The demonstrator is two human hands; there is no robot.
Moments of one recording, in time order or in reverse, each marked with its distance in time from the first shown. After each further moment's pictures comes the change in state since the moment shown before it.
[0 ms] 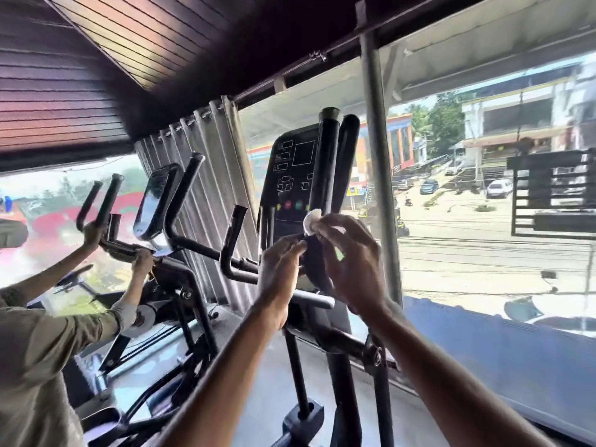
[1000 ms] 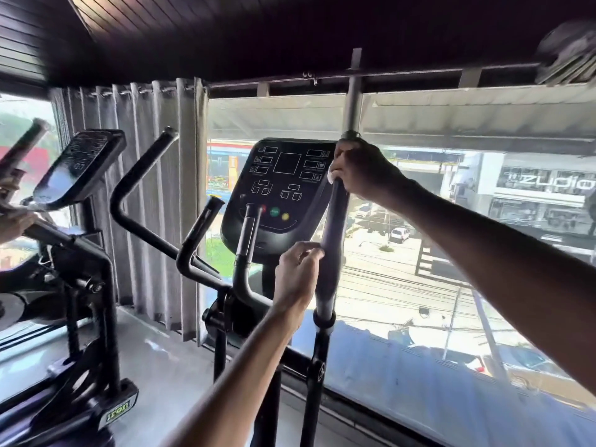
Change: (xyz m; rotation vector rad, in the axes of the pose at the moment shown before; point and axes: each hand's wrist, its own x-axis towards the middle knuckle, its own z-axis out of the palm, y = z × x) left_hand 0.012 -0.015 -0.007 -0.184 -0.118 -0.082; right_hand 0.189 0.007 0.026 -0.802 -0.704 -0.518
